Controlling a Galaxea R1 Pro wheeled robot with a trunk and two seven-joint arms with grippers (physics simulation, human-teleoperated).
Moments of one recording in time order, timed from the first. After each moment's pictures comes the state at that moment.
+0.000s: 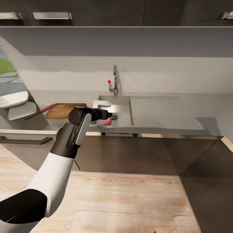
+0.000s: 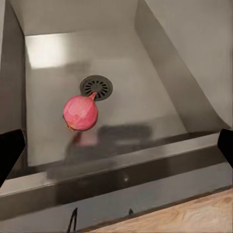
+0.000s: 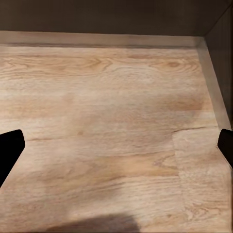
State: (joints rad) left arm -1.07 -0.13 -0.23 -1.30 0.18 1.01 0.05; right arm -0.24 0.05 0.06 -0.12 0.00 -0.75 -0.28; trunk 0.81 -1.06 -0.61
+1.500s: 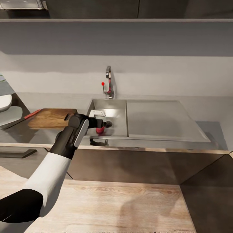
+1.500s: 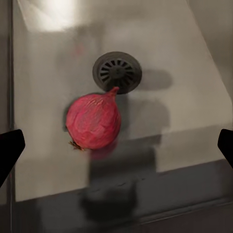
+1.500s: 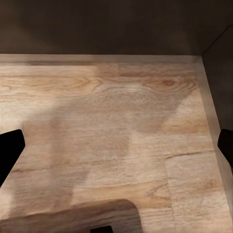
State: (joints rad) left arm -1.06 -0.08 -0.23 -1.13 0.18 1.01 0.05; right arm -0.24 0.05 0.06 -0.12 0.00 -0.75 -0.28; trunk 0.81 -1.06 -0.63
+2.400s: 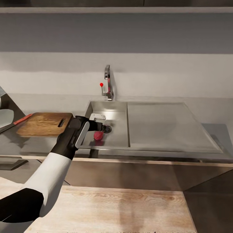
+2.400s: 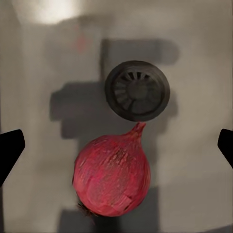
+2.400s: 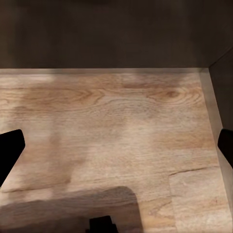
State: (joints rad) left arm -1.06 -0.07 -0.23 -1.06 0.17 1.00 0.05; right arm -0.24 0.05 0.06 -0.12 0.00 -0.75 -0.28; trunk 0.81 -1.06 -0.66
